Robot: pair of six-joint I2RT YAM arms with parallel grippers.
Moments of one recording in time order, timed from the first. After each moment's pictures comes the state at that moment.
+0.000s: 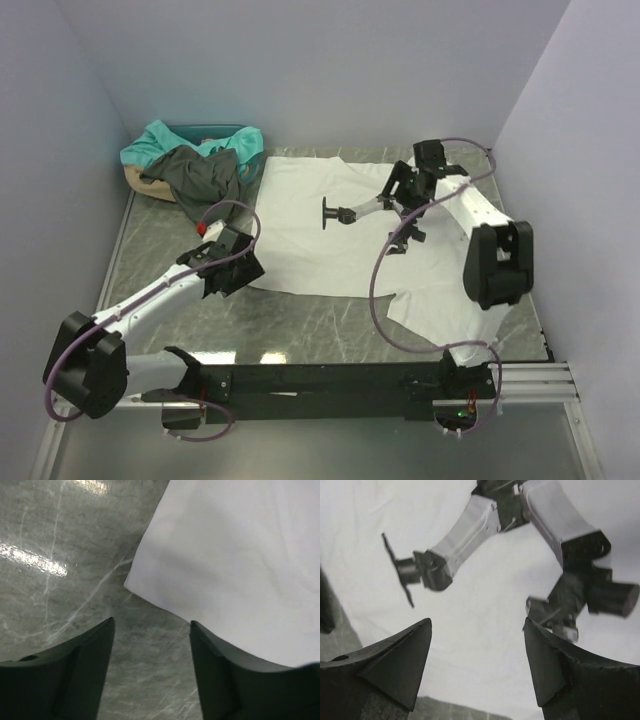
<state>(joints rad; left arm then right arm) -0.52 1.20 0.74 -0.57 -0.27 -1.00 0.14 1.91 1.52 -0.59 -0.14 0.60</state>
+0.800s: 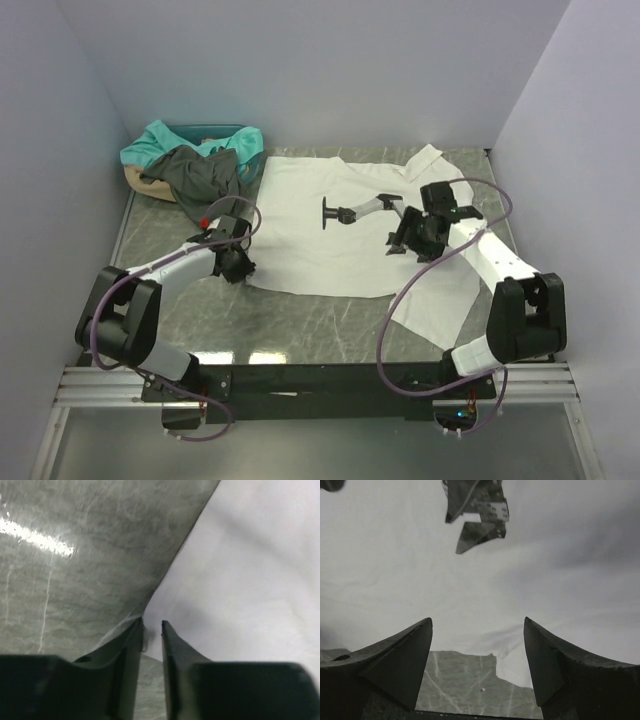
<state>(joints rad) -0.37 1.48 0.78 -0.42 -0.15 -0.91 0.16 1.47 1.05 -0.69 -0.05 0.58</state>
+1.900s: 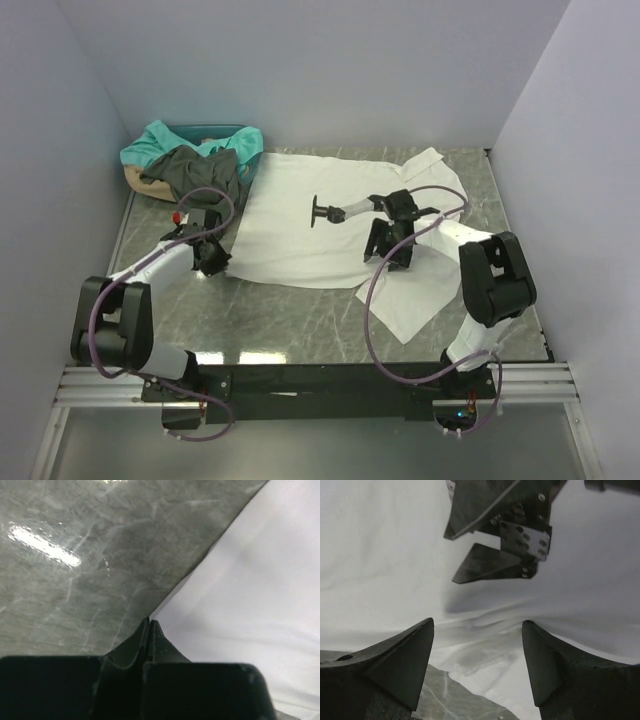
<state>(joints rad) -0.16 1.43 0.78 -0.42 -0.13 -0.78 0.32 1.72 1.04 -0.53 -0.09 0.63</state>
